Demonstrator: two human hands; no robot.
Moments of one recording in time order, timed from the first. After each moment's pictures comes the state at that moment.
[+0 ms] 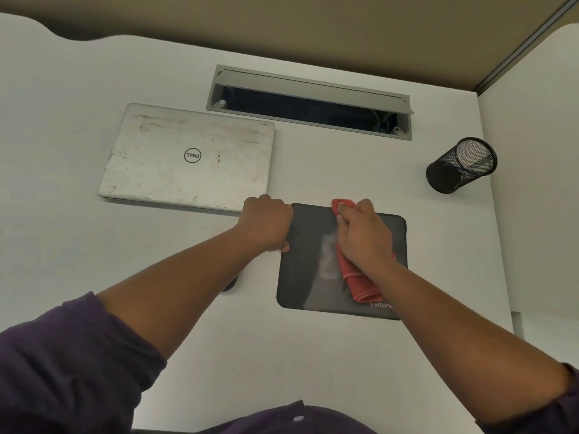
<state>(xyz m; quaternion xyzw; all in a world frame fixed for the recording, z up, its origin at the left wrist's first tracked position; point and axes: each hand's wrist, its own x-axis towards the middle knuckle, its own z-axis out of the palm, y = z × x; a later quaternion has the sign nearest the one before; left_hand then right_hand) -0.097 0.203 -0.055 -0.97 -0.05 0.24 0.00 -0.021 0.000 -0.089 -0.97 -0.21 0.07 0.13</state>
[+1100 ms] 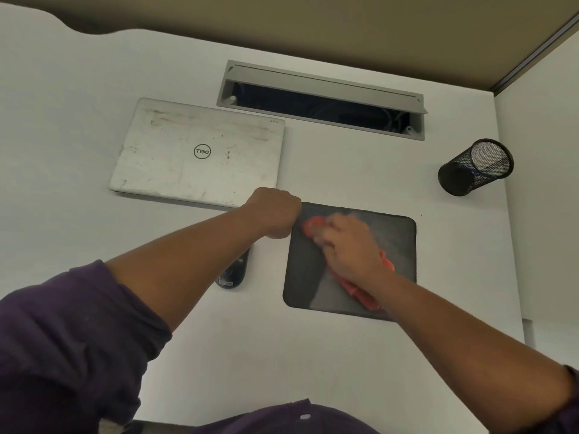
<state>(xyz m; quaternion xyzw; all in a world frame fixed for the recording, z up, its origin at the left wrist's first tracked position) -0.084 0.215 -0.039 -0.96 0.02 0.28 0.01 -0.050 0.011 -0.081 -0.87 -0.47 0.06 0.14</state>
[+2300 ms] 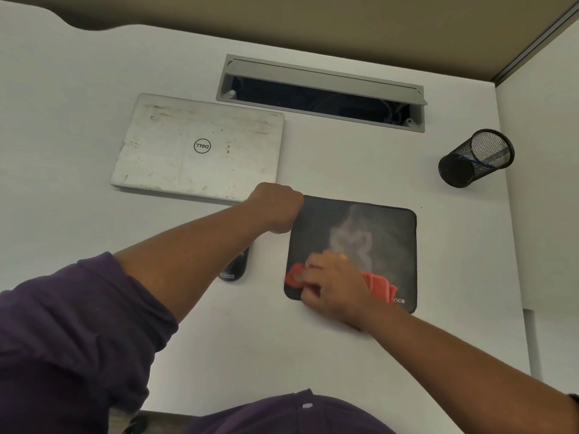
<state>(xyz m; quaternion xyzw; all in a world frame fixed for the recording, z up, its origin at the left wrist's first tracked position) -0.087 0.211 -0.043 -0.96 0.01 0.27 0.01 -0.121 -0.010 -0.096 -0.82 -0.52 0.12 0.20</state>
